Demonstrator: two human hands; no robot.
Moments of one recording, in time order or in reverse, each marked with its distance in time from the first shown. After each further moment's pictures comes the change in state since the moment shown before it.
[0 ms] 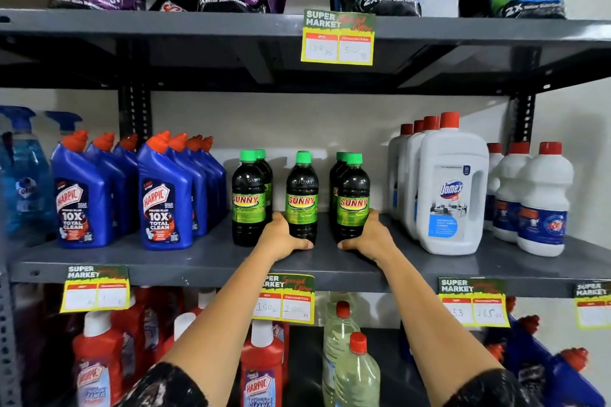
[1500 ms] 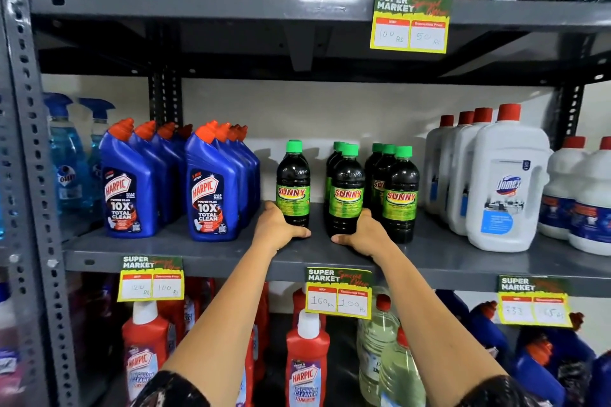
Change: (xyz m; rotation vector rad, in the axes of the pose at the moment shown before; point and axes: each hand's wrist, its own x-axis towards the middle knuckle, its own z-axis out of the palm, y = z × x) left_hand 0.002 -0.056 -0.068 -0.095 0.143 -0.051; right_hand -0.023 -0.072 0.068 -0.118 -0.132 0.006
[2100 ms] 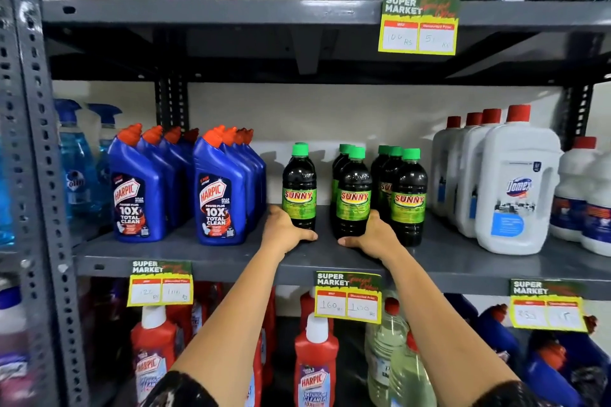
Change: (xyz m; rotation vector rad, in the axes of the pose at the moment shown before) left_hand 0.003 -0.001 0.001 -0.030 0.005 -0.039; right_hand -0.001 -0.001 -0.001 0.031 0.031 0.008
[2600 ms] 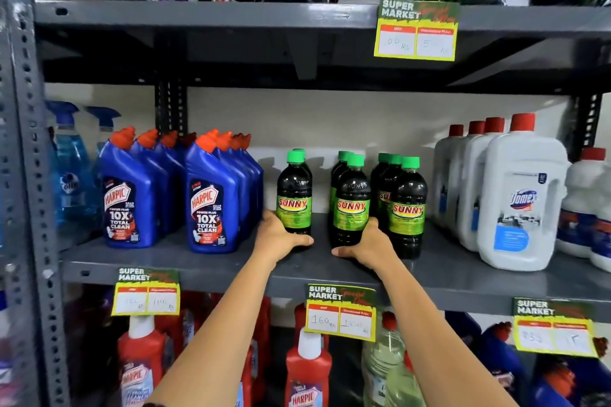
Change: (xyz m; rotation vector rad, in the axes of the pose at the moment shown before) left_hand 0.004 0.001 0.003 -0.075 0.023 -0.017; right_hand 0.010 0.005 0.003 0.044 0.020 0.000
